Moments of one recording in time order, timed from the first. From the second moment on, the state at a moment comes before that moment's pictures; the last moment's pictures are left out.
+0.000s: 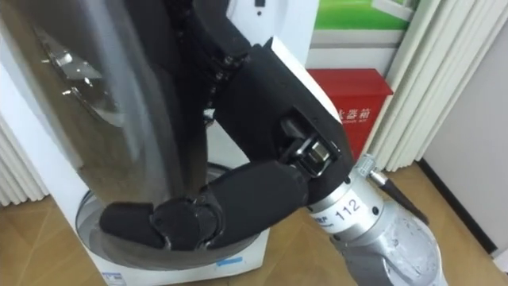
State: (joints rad) left arm 0.08 0.31 -0.13 1.16 0.06 0.04 0.03; right arm -0.14 -0.31 0.17 -0.56 0.58 -0.03 0.51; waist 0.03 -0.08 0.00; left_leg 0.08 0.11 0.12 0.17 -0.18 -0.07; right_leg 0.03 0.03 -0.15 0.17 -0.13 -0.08
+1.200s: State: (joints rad) left arm 0.09 0.33 -0.12 1.13 0.03 0.00 0.06; right arm -0.20 -0.32 0.45 -0.46 0.62 0.02 0.59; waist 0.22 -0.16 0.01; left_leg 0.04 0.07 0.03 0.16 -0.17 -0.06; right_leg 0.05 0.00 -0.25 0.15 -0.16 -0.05
